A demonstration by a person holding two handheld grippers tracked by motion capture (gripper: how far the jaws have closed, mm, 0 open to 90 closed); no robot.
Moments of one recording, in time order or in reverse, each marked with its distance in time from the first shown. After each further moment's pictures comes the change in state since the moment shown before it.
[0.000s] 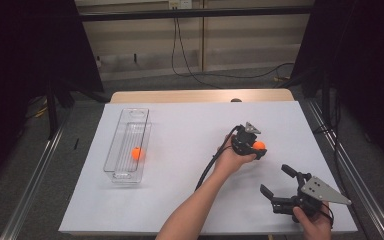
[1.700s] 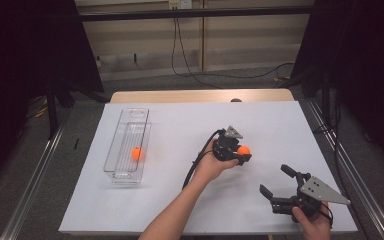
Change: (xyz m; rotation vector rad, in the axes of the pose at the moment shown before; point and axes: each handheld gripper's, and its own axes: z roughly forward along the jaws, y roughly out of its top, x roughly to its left) left arm 0.008 -0.025 -0.055 0.014 -0.017 -0.003; right arm 0.001 0.000 0.001 0.002 0.000 -0.008
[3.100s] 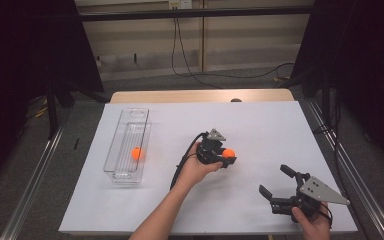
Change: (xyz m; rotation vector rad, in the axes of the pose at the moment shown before) left arm 0.015 -0.025 -0.033 0.017 0.023 -0.053; right arm 0.001 0.000 0.001 -0.002 0.007 0.000
